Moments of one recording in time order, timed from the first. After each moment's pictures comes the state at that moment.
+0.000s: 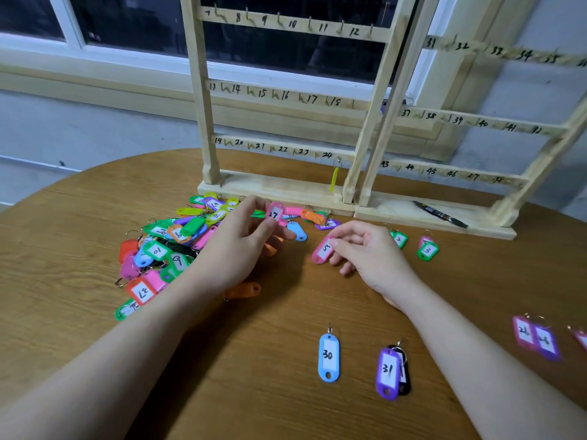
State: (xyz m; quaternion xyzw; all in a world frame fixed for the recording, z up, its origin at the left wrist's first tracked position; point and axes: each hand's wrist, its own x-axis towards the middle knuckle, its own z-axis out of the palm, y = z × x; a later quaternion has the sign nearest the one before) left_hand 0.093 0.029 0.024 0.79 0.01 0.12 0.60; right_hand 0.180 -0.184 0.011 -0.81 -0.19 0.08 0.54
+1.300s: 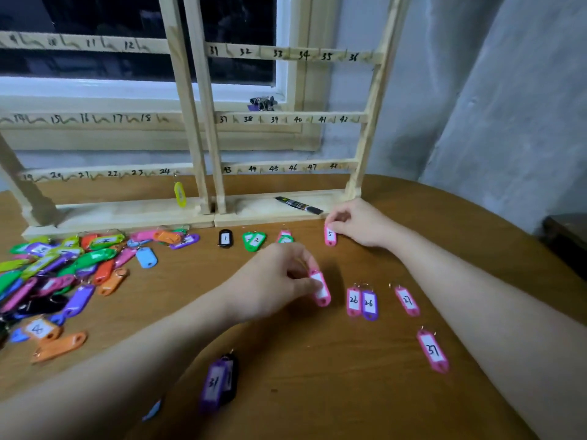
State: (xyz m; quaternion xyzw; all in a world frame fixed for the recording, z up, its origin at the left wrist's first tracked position) left_hand 0.151 -0.198 0.048 0.87 -0.16 -0.12 0.45; right_hand 0.285 -0.408 0.037 -0.94 -0.16 0.04 0.30
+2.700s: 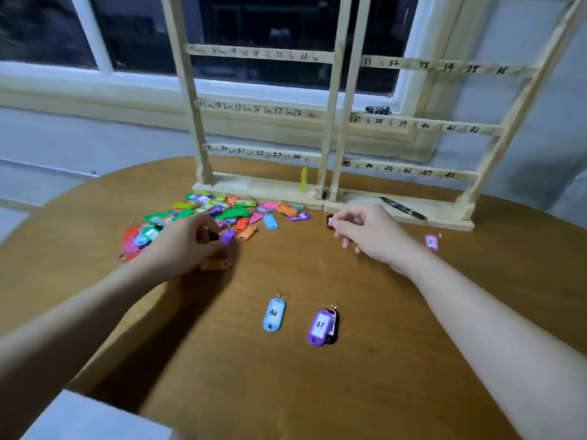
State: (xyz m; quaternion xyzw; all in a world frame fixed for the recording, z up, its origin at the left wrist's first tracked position) left_hand 0.053 0.040 0.027 0.95 0.16 0.14 0.24; right_hand 0.185 -0.256 0.059 -0.85 -0.25 0.09 0.44
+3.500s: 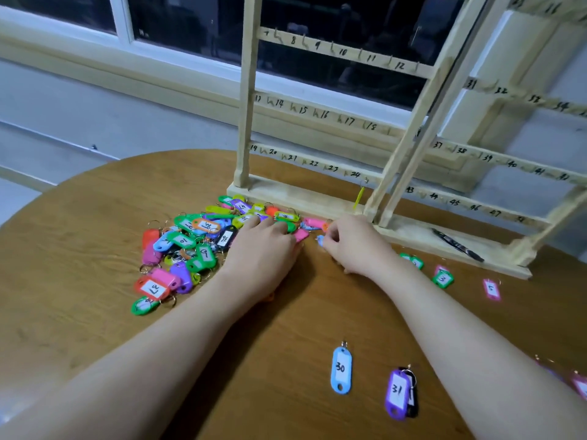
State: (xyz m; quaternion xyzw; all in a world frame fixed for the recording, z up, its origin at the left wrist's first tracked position) left_hand 0.110 0.035 0.001 0.97 0.00 0.26 -0.03; right_hand 0.199 -0.120 0.050 -0.95 -0.27 0.04 0.16
